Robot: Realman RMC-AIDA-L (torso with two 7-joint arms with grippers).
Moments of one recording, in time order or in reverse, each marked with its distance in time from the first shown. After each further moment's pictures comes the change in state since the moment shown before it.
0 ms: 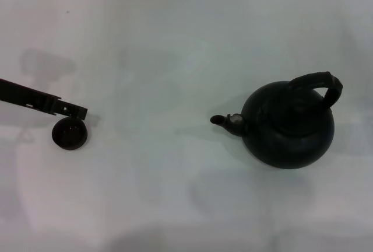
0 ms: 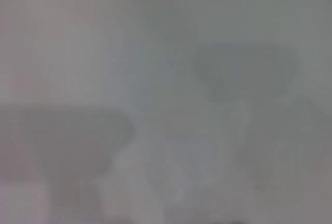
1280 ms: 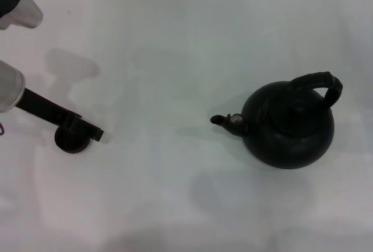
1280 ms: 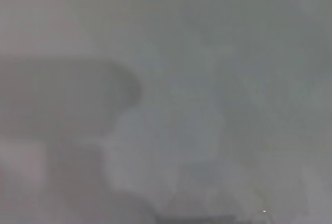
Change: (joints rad) left arm -0.098 -0.001 0.089 -0.116 0.060 -0.030 -0.022; right arm 0.007 -0.002 0.006 -0.002 0.005 -0.001 0.002
